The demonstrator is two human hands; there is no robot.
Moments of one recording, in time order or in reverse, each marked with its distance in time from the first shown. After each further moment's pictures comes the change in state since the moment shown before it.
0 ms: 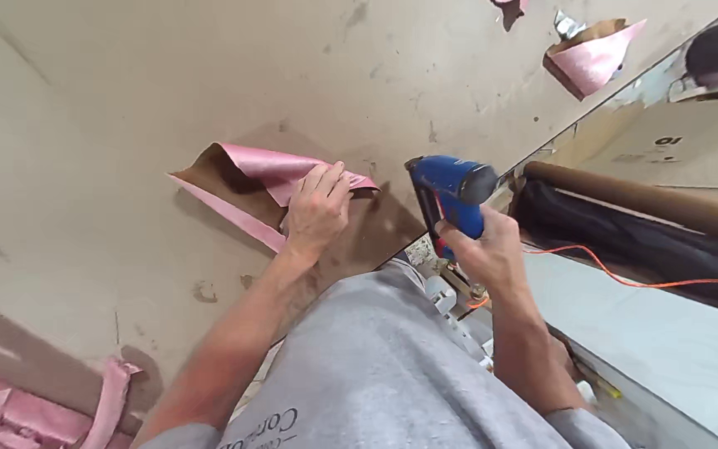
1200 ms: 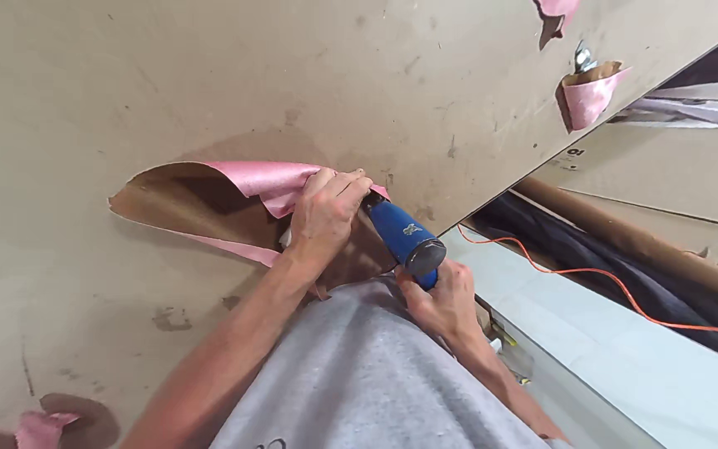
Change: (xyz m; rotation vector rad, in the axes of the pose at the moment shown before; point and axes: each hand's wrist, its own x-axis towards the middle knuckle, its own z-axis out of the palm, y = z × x) left_hand 0.019 -0.022 0.004 -0.412 -0.025 -0.130; right_hand -0.021 -0.068 0.059 -0.203 -0.073 -0.169
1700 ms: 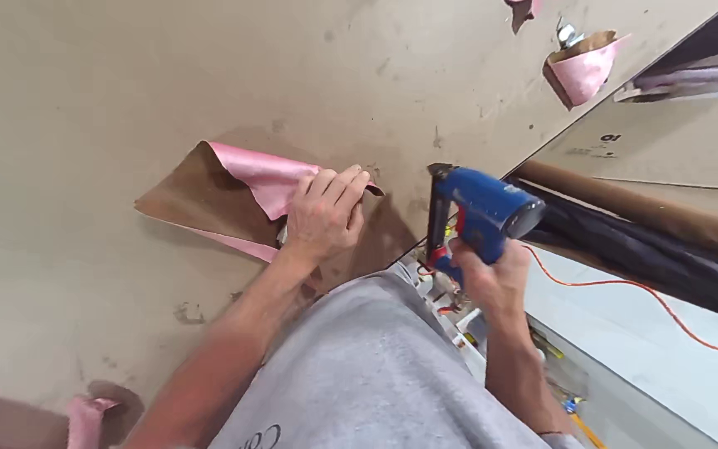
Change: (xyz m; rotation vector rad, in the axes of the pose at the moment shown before) left_hand -0.009 0.008 0.003 0.245 0.003 0.189; right_hand -0.012 0.058 -0.035 0.341 0.219 0.184
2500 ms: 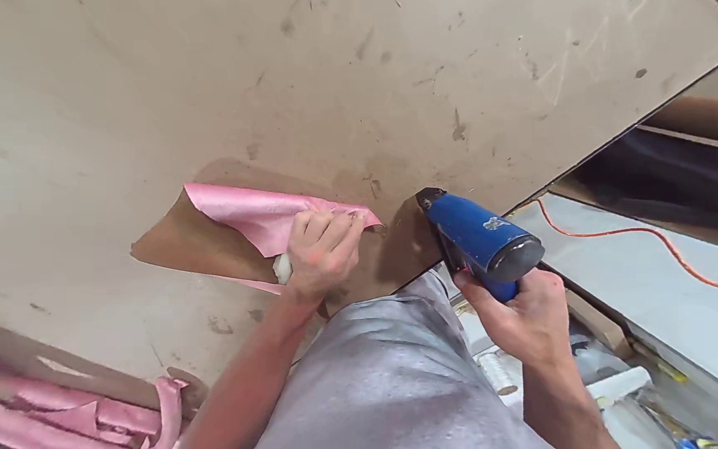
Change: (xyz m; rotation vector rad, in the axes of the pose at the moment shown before) left_hand -0.009 0.008 0.018 0.098 0.108 0.081; right_hand 0.015 0.043 0.001 0.048 -0.159 -0.032
